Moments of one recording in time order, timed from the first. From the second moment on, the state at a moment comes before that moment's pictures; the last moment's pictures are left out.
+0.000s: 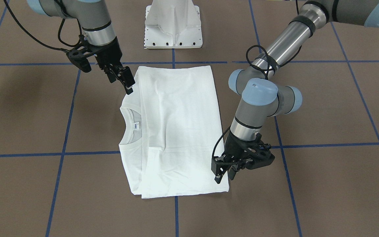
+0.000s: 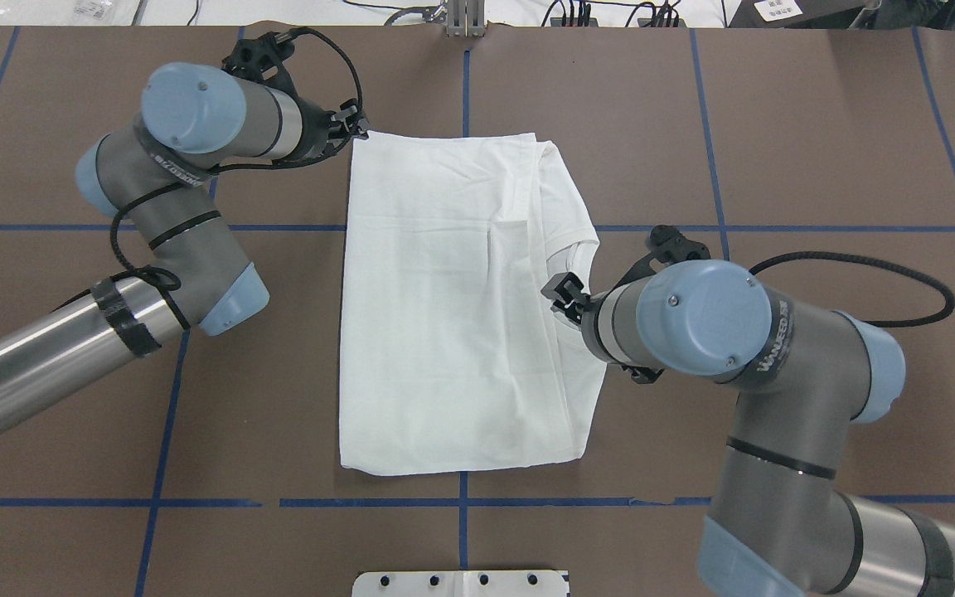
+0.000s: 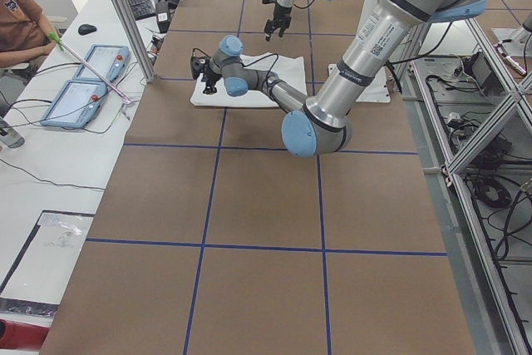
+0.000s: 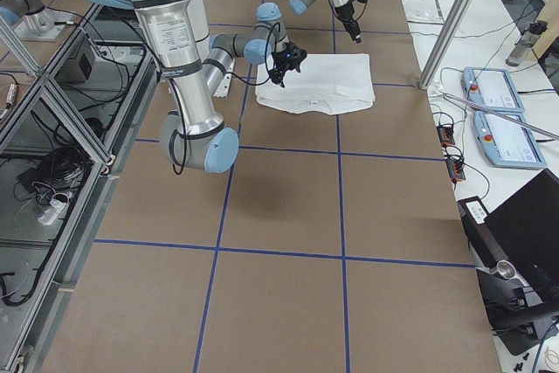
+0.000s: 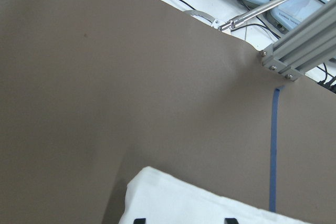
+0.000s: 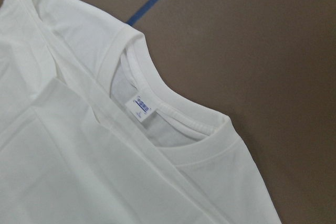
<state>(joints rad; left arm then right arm) -0.77 -2.21 -1.39 -2.28 -1.74 -1.50 0.39 -1.16 2.01 -1.55 1.59 2.05</state>
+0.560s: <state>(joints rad) -0.76 -2.16 -1.46 -2.26 -1.75 -1.50 0.21 -1.18 1.99 -1.55 1.54 2.19</state>
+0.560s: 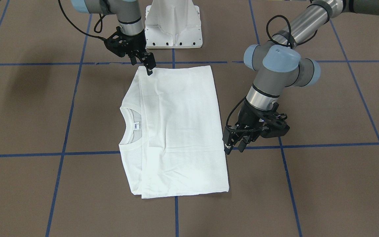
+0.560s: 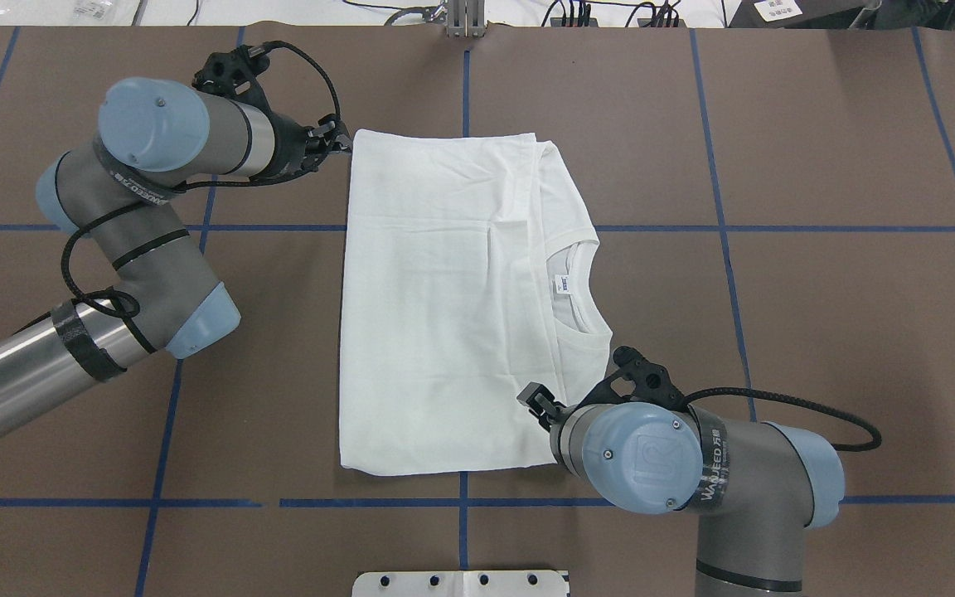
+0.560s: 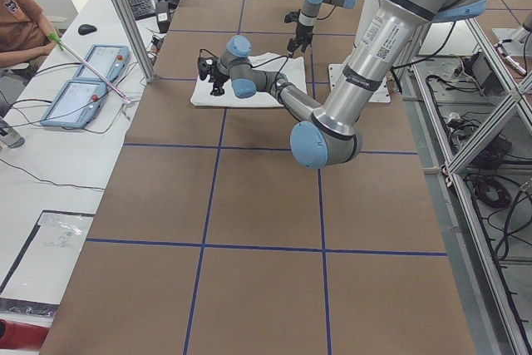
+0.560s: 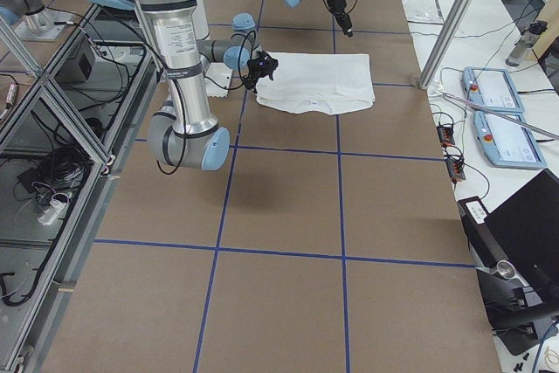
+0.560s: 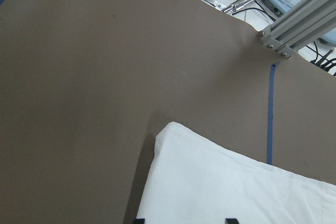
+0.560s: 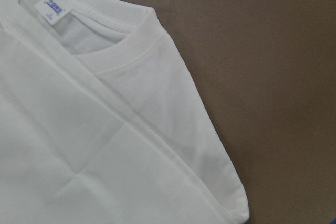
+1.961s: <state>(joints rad) -0.76 -2.14 -1.45 -2.25 -1.74 -1.50 0.20 -1.18 1.93 -1.54 1.55 2.31</state>
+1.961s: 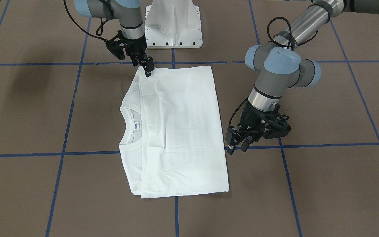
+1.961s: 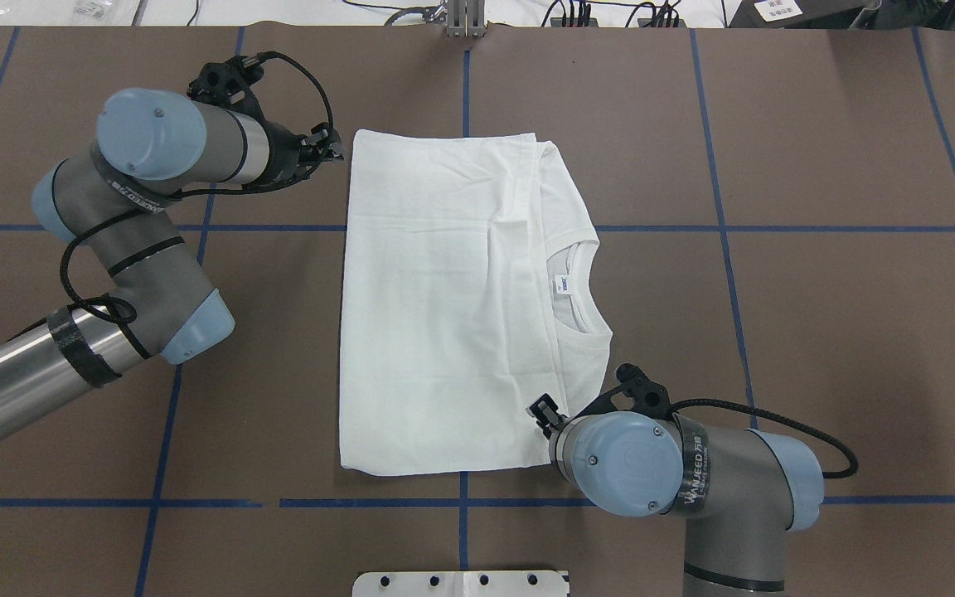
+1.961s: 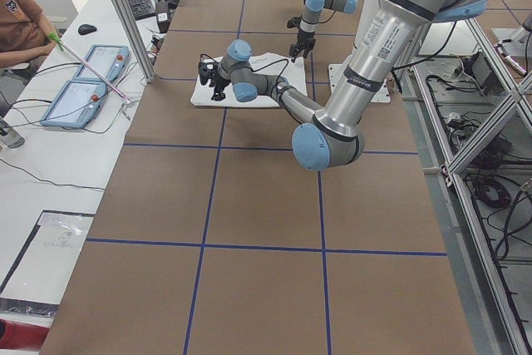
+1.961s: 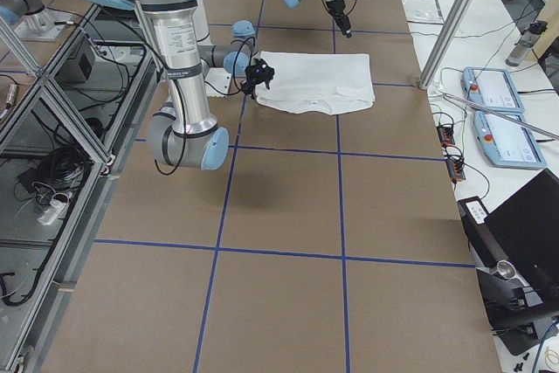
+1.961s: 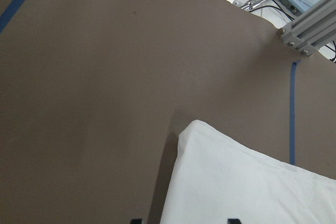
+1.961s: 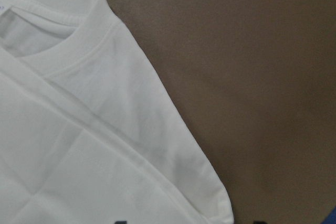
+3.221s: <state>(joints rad) -0.71 -2.11 -1.57 -2.21 -1.76 -1.58 0.18 -1.18 2.00 -1.55 1.60 2.32</state>
